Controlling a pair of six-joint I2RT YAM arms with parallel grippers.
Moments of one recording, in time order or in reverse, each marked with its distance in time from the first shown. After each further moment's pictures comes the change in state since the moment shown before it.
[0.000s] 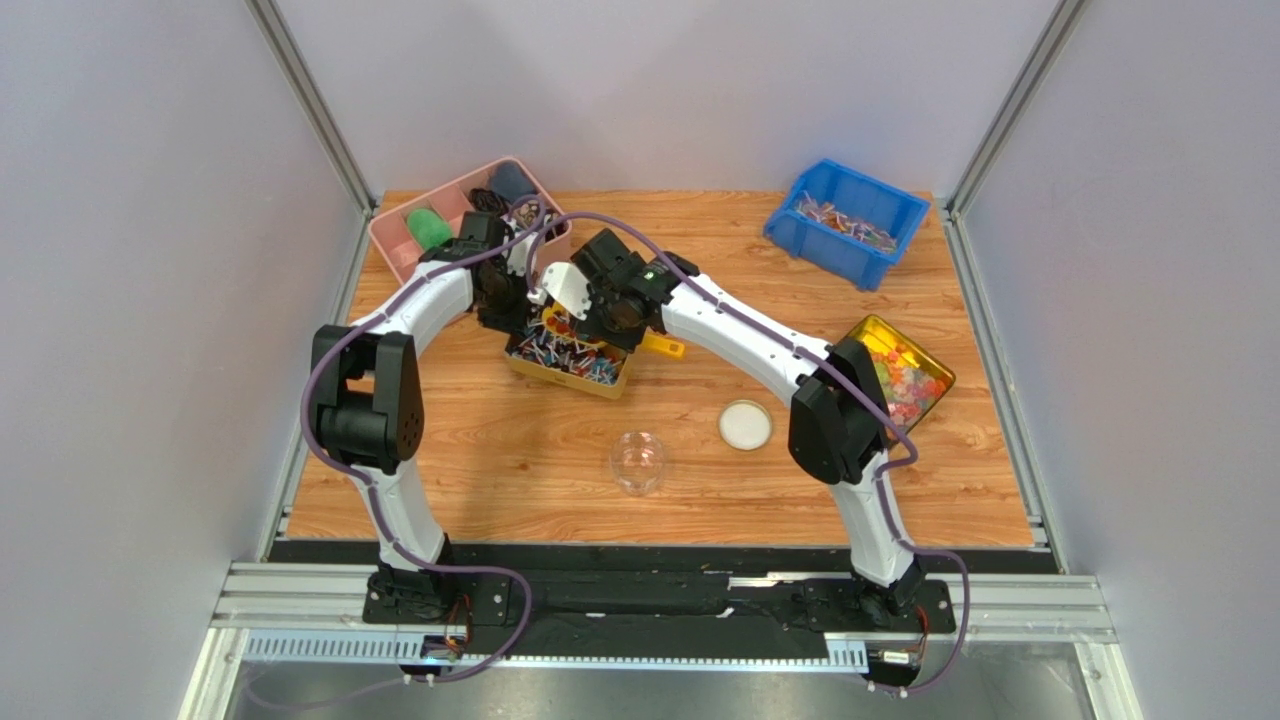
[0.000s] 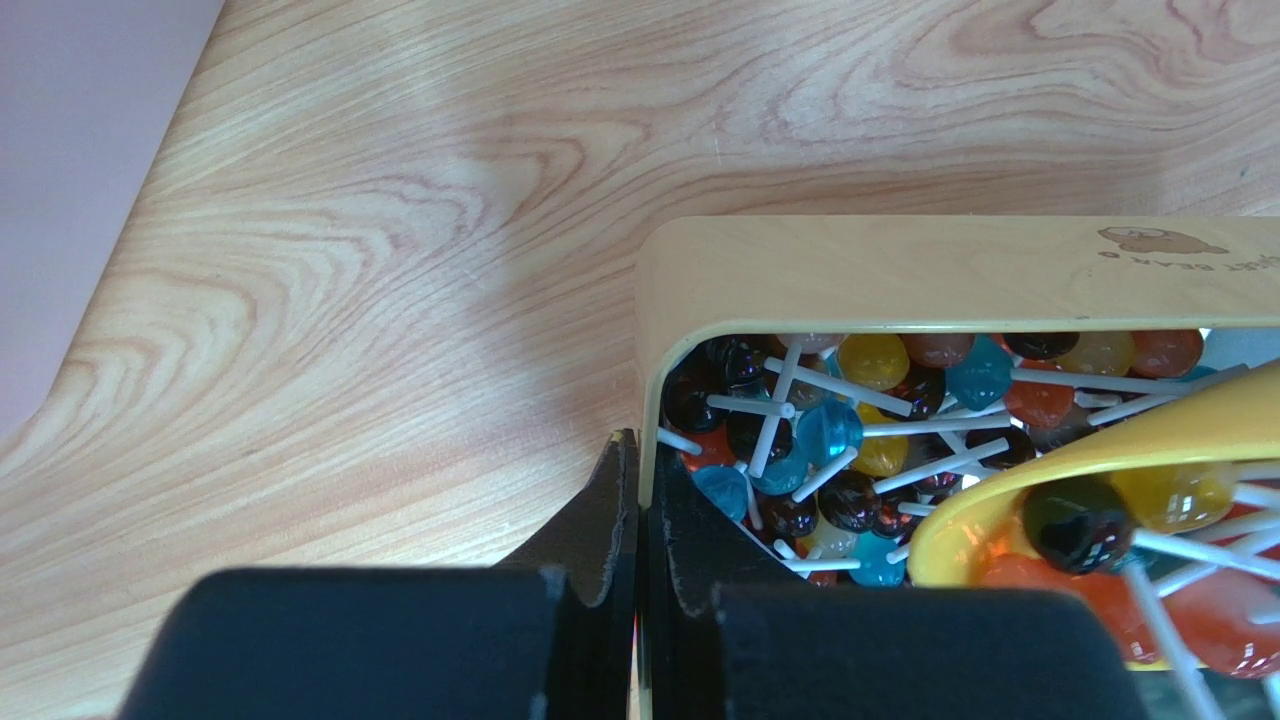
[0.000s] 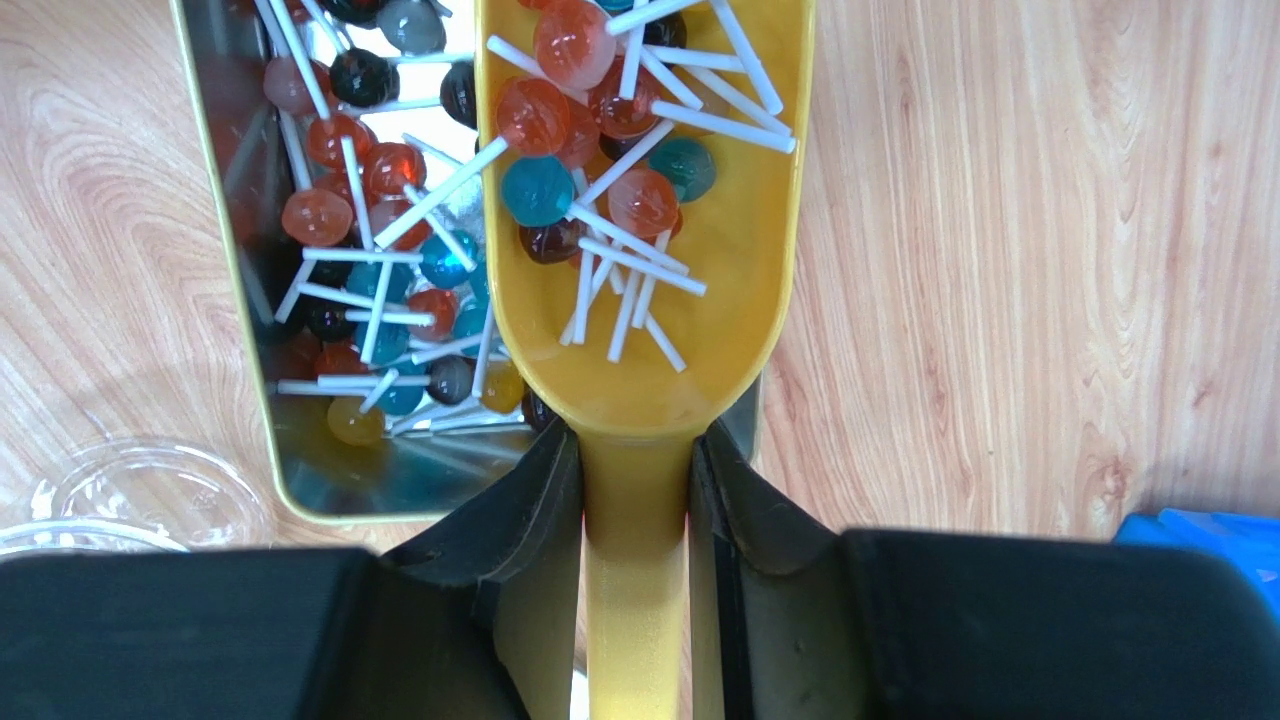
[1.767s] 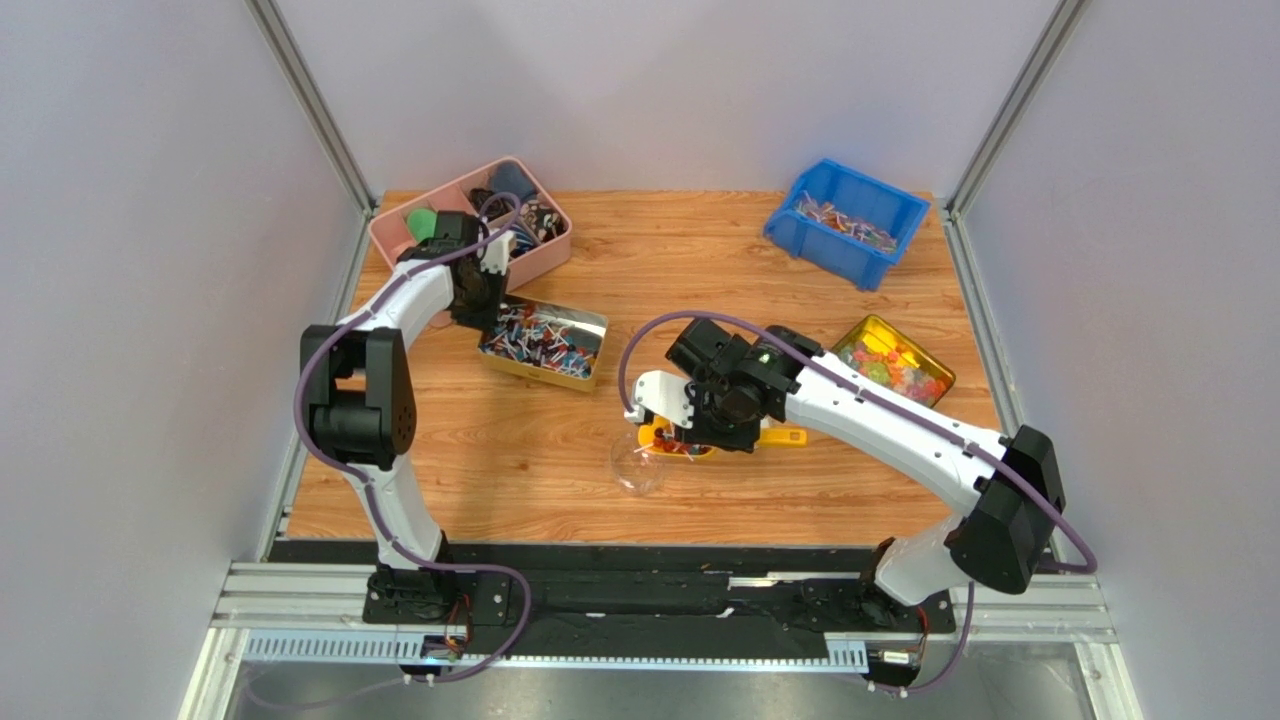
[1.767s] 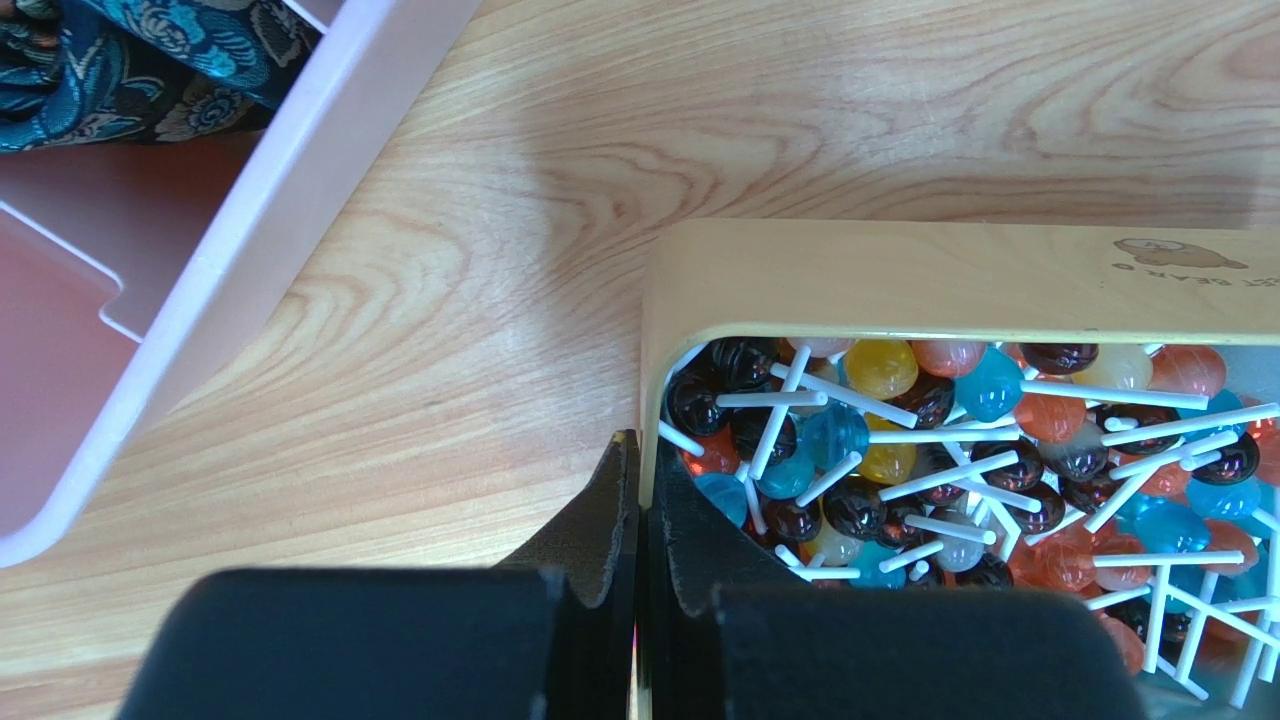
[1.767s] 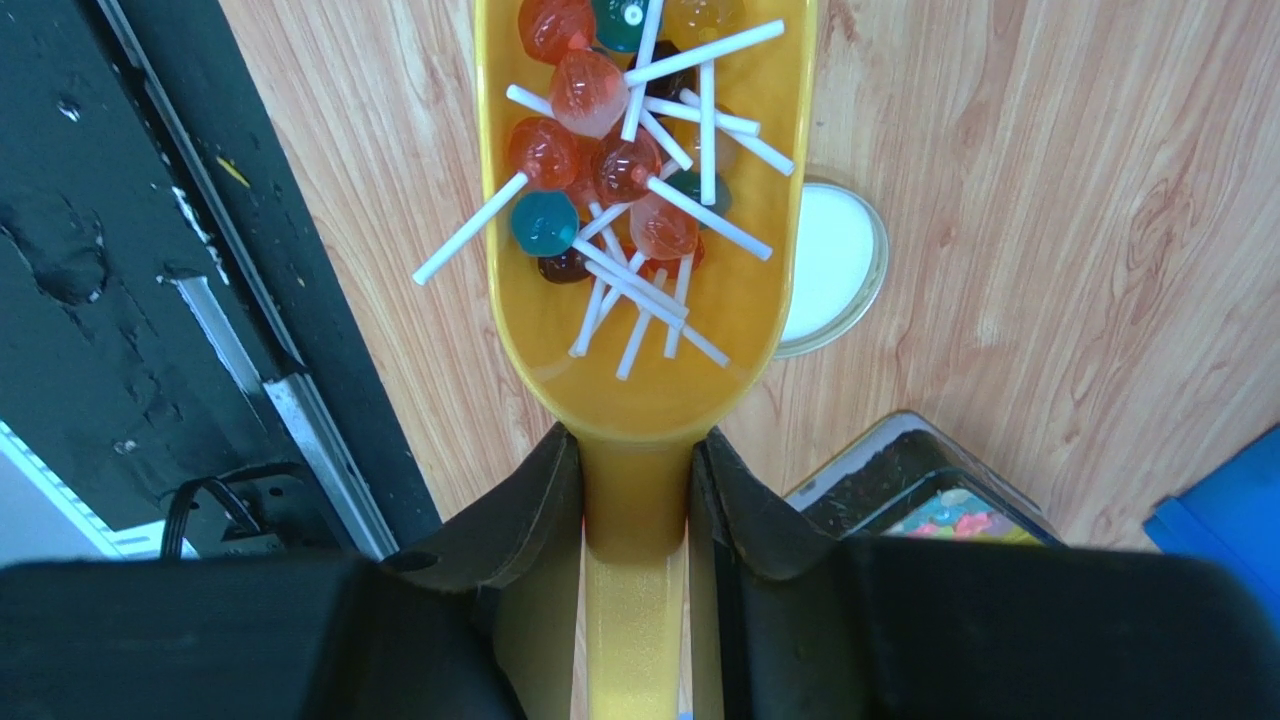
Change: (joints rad) left arm 0.090 0.009 0.000 0.008 -0.084 0.039; right arm 0.068 -0.663 -0.681 -0.261 -0.068 -0.079
